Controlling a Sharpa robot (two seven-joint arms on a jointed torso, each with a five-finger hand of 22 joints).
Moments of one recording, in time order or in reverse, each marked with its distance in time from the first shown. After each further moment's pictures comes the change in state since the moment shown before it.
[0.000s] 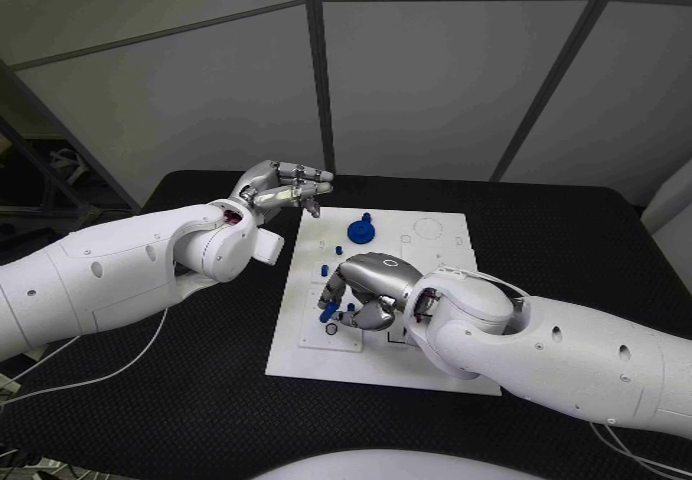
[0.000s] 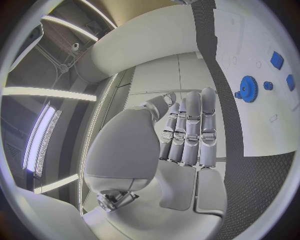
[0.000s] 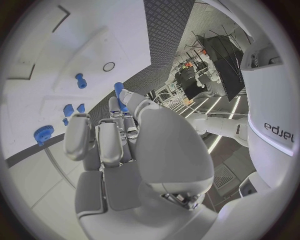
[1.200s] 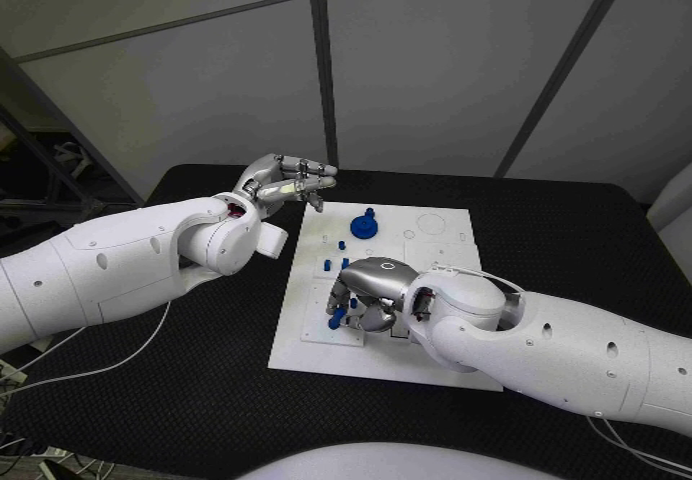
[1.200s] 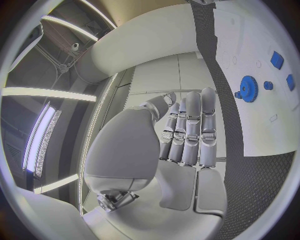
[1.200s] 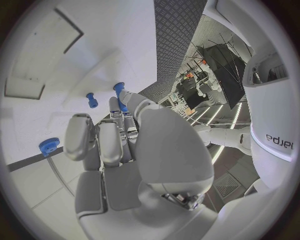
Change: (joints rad) left arm 0.000 0.002 0.000 -0.003 0.000 0.001 -0.002; left_hand 0.000 0.000 0.000 0.000 0.000 0.000 0.000 0.000 0.000 0.000 0.000 0.000 0.000 0.000 0.000 0.000 -0.001 0.000 0.000 0.000 0.000 0.000; right arm -0.007 0.030 -0.011 -0.057 -0.051 0.104 -0.008; right_hand 0.000 0.000 0.000 0.000 0.003 0.000 0.003 0.001 0.001 0.000 0.000 0.000 0.001 0.000 0.000 0.000 0.000 0.000 0.000 0.000 0.000 0.001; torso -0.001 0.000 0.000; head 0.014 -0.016
